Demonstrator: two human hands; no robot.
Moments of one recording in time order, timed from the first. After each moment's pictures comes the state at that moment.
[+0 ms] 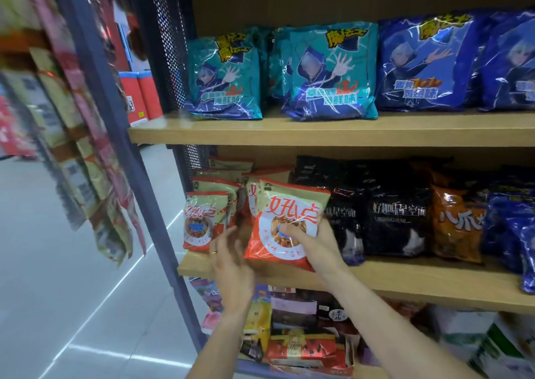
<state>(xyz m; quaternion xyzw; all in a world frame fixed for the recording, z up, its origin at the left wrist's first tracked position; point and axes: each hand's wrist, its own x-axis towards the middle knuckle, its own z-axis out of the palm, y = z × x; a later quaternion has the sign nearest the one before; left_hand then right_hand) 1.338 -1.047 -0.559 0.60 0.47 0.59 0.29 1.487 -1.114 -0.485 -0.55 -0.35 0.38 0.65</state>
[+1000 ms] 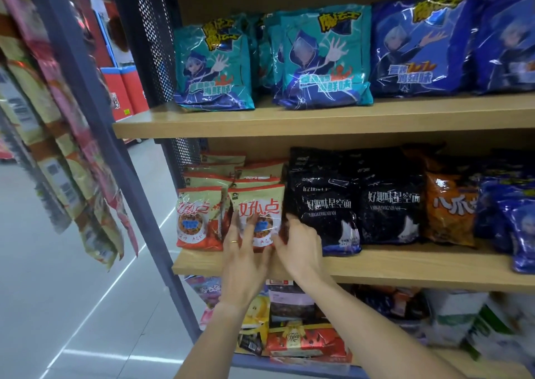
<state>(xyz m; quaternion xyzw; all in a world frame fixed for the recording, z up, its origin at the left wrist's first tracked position) 1.339 -1.041 -0.562 0.80 0.42 0.41 0.15 1.466 -1.084 -0.525 -0.77 -0.51 0.00 0.38</state>
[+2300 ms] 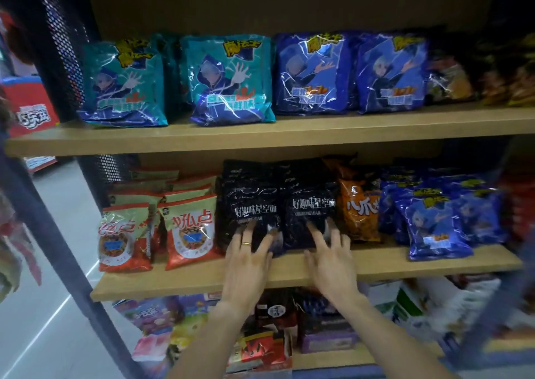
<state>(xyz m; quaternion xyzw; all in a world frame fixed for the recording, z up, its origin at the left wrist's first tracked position) 1.463 -1.098 -0.555 0.90 0.33 0.29 -0.05 1.628 -1.207 -0.560 -0.84 -0.44 -0.21 0.23</state>
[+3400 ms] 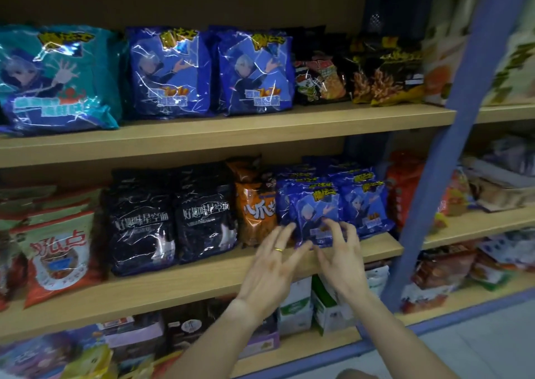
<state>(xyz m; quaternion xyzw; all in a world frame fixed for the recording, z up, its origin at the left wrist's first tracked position) 1.665 -1.240 -0.550 0.96 0.09 0.26 -0.04 1.818 -1.357 -0.559 -0.83 -0.37 -0.18 0.37</state>
